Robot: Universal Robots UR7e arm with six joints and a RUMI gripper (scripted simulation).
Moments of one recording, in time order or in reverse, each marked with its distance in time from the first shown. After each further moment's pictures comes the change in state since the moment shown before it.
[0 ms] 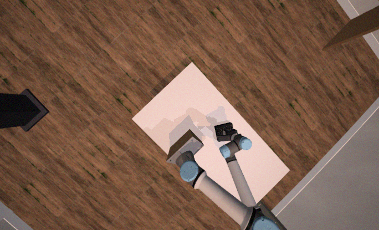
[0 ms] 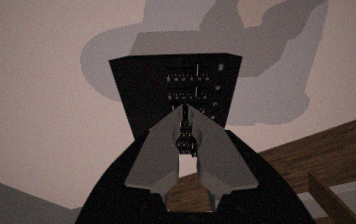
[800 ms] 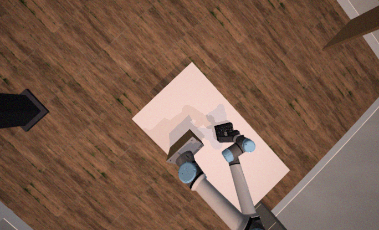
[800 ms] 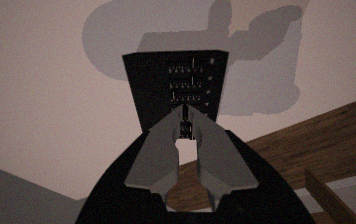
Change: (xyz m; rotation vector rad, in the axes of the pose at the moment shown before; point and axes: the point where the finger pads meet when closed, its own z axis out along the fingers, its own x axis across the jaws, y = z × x) arm 0.001 0.001 -0.037 -0.008 0.004 0.000
